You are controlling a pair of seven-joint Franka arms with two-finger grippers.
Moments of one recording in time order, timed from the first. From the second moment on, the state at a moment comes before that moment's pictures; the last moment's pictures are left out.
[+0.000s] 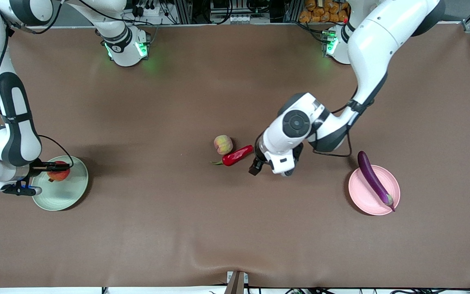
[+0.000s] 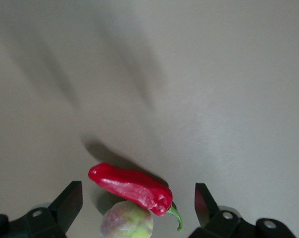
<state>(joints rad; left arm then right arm) -0.16 0.75 -0.62 -1.53 0.26 2.24 -1.96 -0.25 0.66 -0.06 -1.61 0.02 1.97 -0.21</state>
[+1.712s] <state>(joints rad) -0.56 0.81 -0.26 -1.52 0.29 2.35 -2.34 0.01 0.58 0.03 -1.35 0.23 1.60 0.59</state>
